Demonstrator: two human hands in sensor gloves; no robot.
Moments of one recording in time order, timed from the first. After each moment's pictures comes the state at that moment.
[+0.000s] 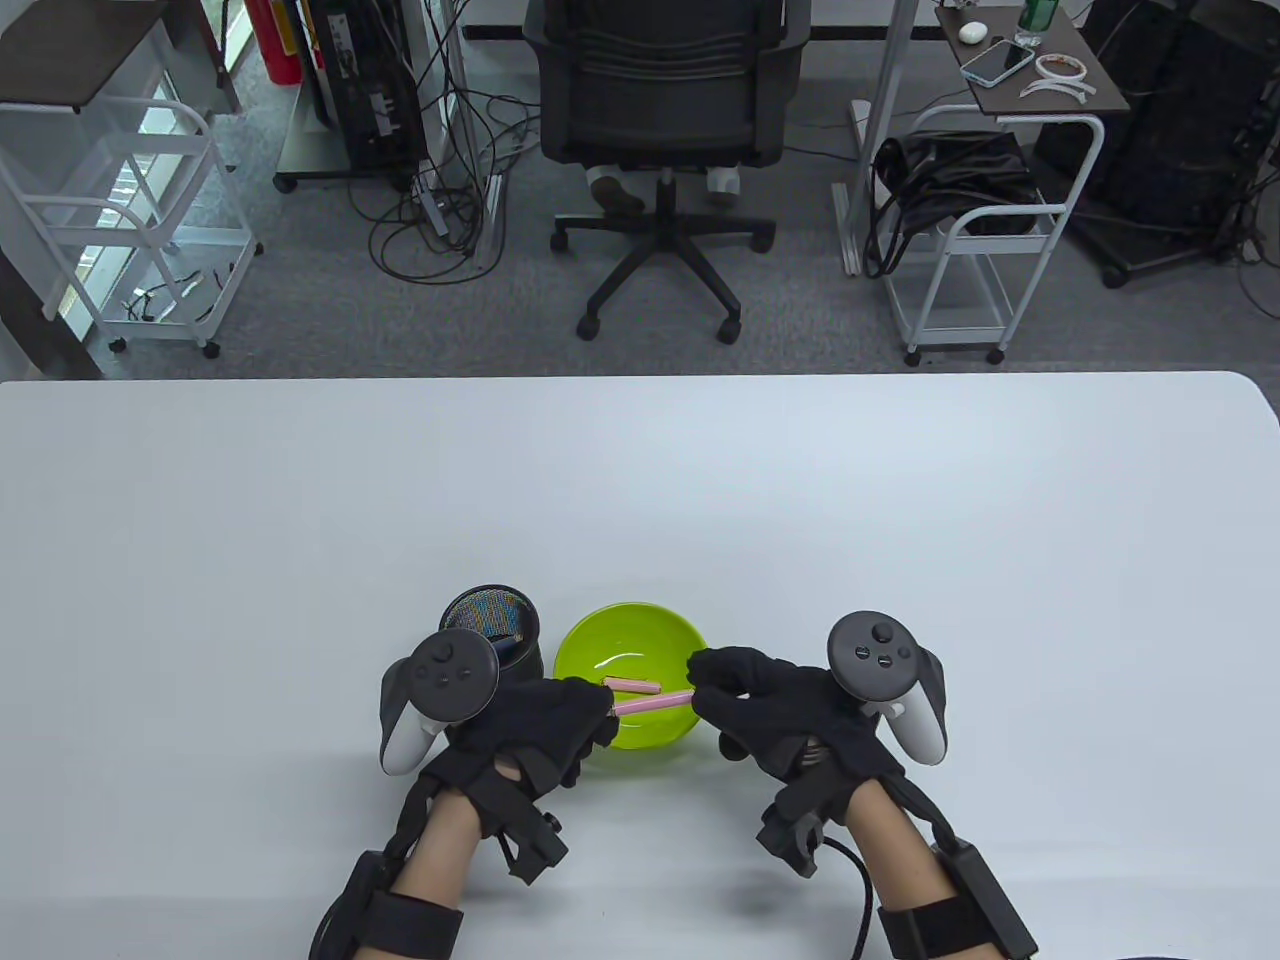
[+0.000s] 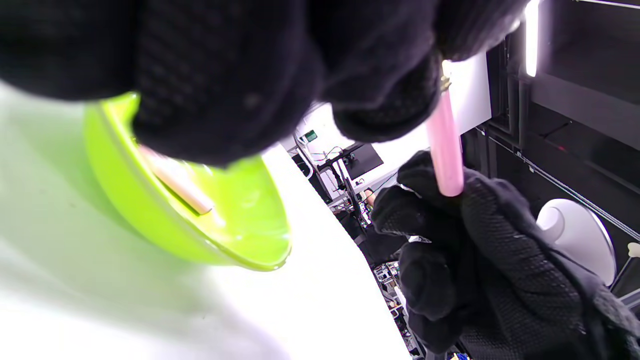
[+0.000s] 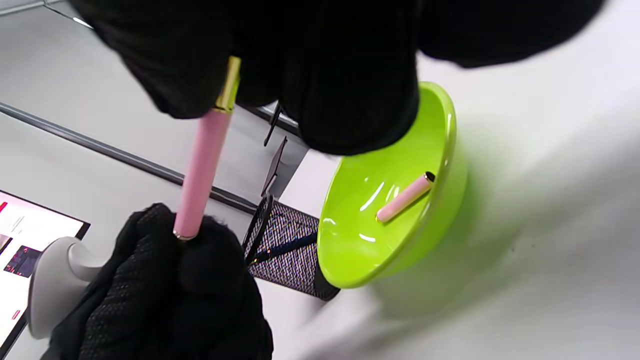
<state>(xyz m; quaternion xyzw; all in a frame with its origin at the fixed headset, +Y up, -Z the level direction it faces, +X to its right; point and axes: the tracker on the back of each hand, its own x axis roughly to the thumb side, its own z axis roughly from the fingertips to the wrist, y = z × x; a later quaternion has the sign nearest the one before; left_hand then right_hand) -0.157 -0.701 -0.301 -0.12 -0.21 0.48 0.84 0.133 -0.685 -0.301 0.13 0.14 0.84 0.51</state>
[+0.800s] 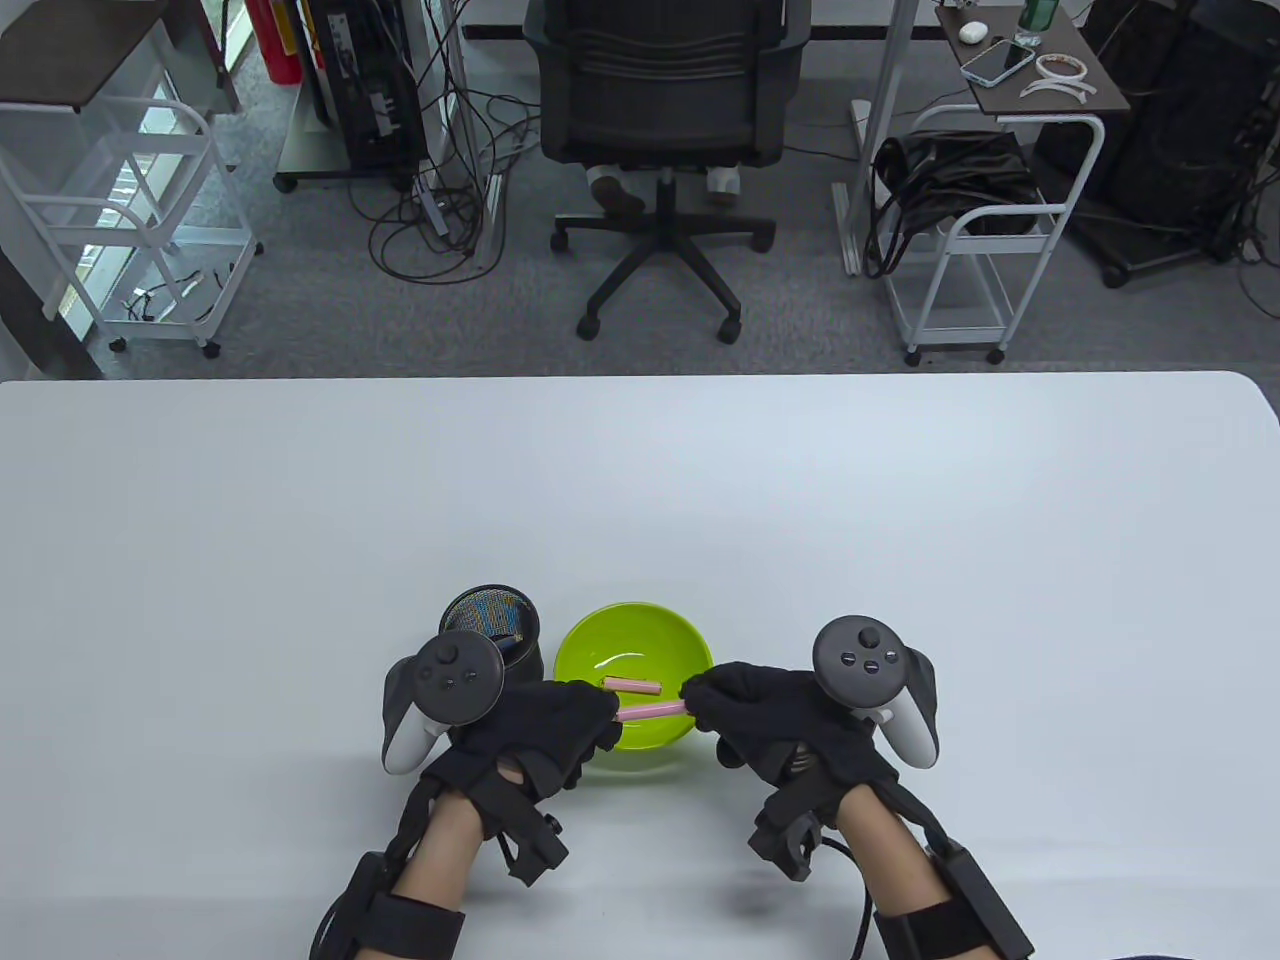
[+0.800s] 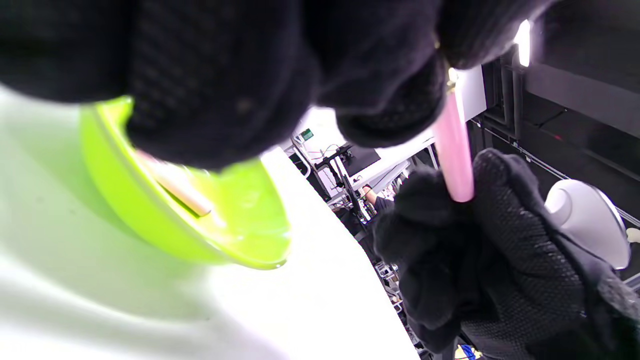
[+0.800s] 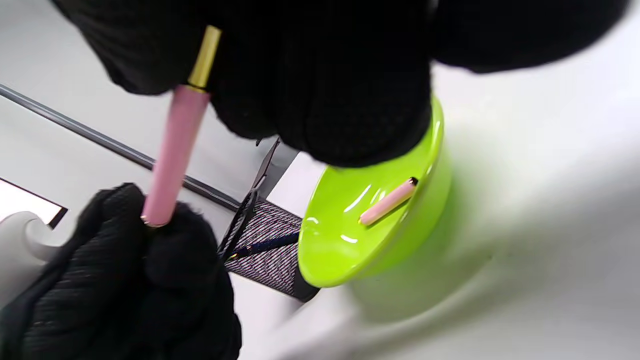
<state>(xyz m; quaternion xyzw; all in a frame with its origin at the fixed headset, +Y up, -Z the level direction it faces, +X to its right) -0.156 -0.699 -0.300 -0.11 -0.21 0.47 0.85 0.127 -0.686 -0.298 0.13 0.13 0.86 0.48</state>
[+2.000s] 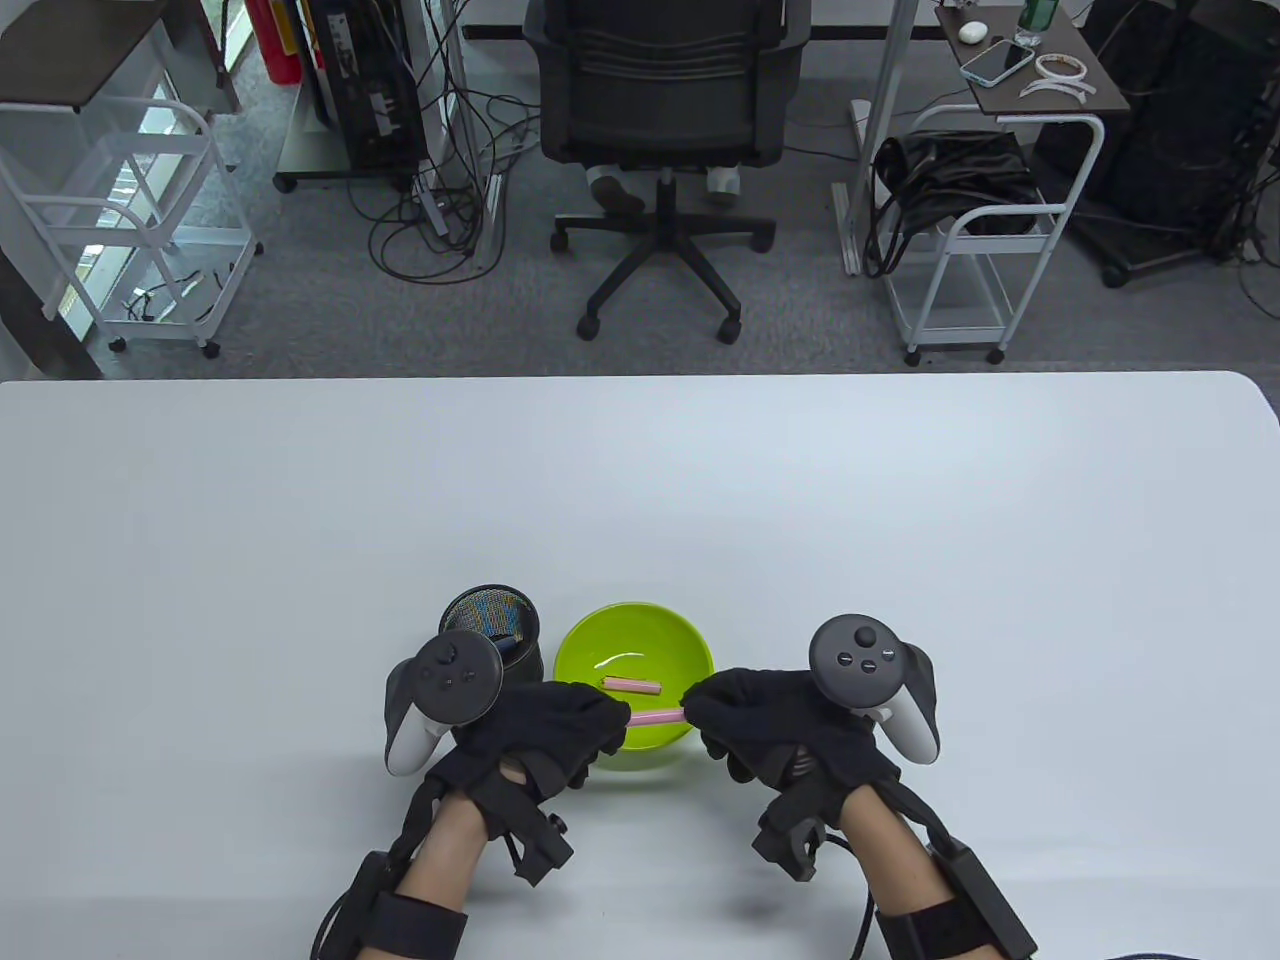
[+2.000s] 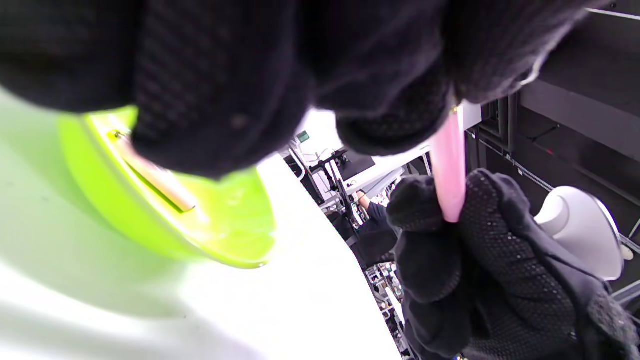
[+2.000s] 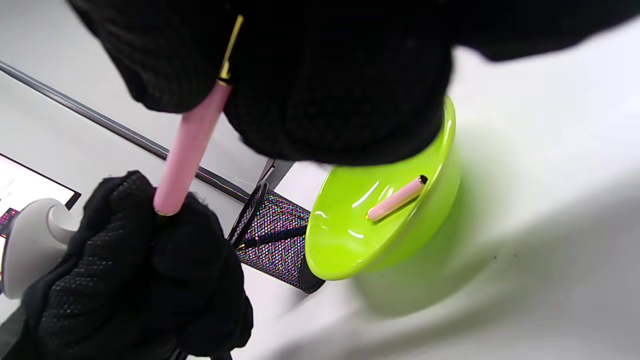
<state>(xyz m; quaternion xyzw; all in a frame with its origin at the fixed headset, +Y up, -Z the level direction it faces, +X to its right) -0.155 -0.699 -0.300 -0.11 -0.21 0.49 0.84 0.127 -0.681 -0.299 0.16 0.14 0.85 0.48</state>
